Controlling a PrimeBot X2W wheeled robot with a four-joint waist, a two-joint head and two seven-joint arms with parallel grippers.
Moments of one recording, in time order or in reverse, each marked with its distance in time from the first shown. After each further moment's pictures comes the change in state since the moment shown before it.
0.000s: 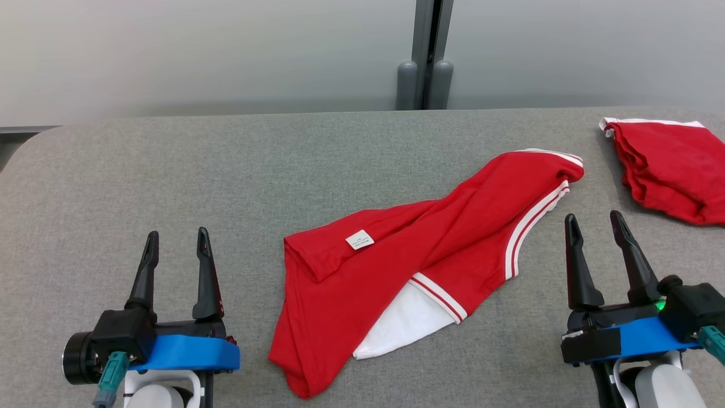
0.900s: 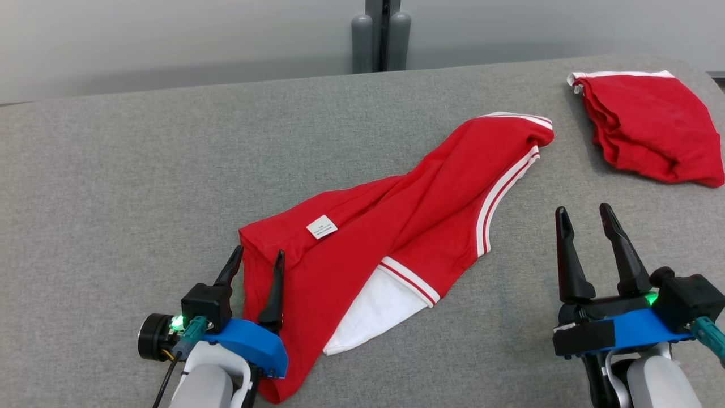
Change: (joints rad) left arm -0.171 0.005 -0.178 0.398 -0.012 -0.070 0.000; right arm -0.028 0.007 0.024 0.017 0.027 0.000 0.000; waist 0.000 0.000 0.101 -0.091
